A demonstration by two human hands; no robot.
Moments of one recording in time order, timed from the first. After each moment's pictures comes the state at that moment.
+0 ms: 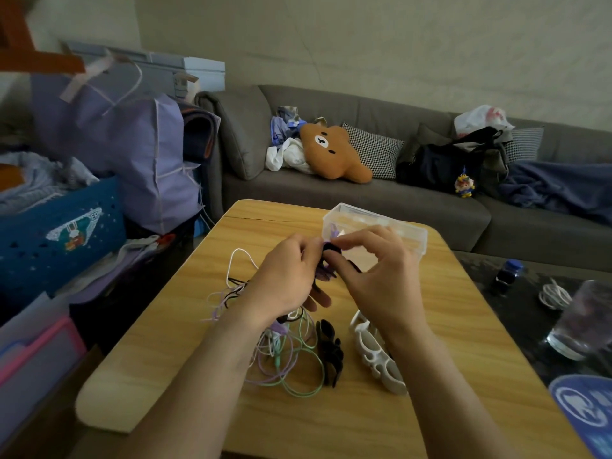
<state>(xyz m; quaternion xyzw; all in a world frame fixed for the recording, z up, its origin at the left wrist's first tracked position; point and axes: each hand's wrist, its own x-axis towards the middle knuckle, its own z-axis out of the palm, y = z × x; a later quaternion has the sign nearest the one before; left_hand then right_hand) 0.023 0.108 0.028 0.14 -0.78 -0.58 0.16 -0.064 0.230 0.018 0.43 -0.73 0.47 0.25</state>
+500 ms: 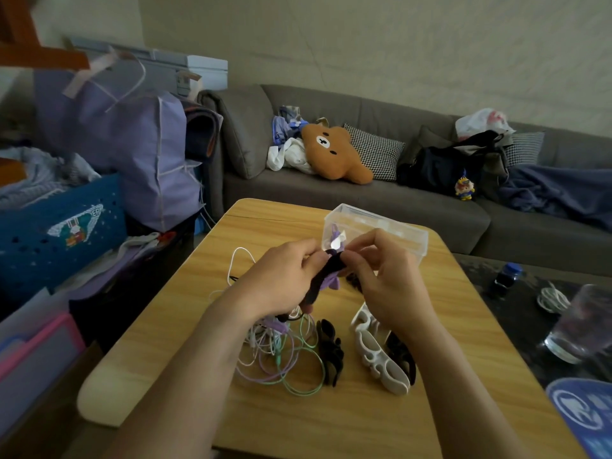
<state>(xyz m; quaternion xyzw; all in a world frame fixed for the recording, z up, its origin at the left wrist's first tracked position) 0.030 0.093 0.030 0.09 -0.89 -0.44 0.13 -0.066 0.240 0.025 0.39 -0.76 0.52 0.03</state>
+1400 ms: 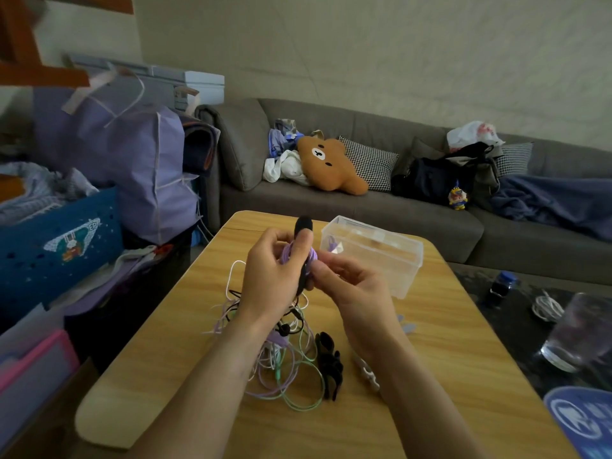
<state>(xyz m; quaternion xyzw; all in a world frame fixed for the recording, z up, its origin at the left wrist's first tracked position) 0.018 0.099 0.020 0.15 -0.68 -0.61 0.39 -0.046 0.210 0.008 0.28 -0.61 0.72 -0.16</state>
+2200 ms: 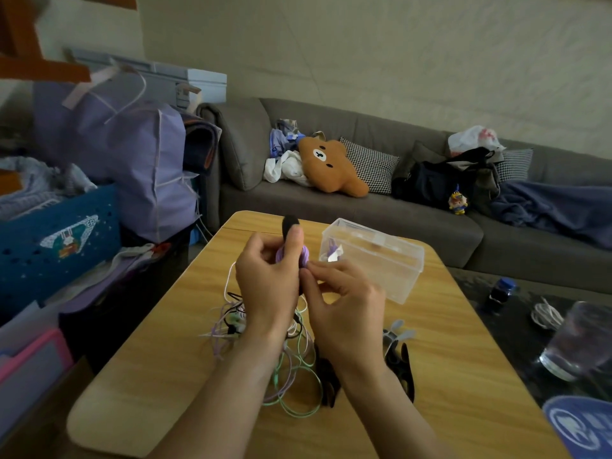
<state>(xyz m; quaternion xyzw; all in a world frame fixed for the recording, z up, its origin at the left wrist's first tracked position) 0.008 0.111 0.020 0.21 -0.56 -0.63 0.50 -0.027 0.197 -0.002 0.38 -0.72 0.53 0.23</state>
